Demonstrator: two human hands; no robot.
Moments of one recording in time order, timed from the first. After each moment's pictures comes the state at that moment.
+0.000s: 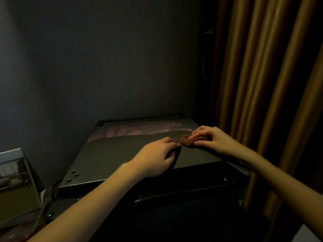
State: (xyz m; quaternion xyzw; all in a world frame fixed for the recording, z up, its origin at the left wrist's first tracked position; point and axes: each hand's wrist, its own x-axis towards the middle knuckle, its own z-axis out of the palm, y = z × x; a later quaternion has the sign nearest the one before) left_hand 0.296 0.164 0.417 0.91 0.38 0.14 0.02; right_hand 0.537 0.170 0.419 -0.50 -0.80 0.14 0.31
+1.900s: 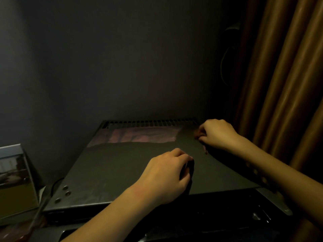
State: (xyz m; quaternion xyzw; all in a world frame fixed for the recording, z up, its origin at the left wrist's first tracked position) left_hand 0.297 0.169 0.408 0.89 0.40 0.22 0.03; right_hand 0.496 0.254 0.446 -0.68 -0.72 -0.13 0.07
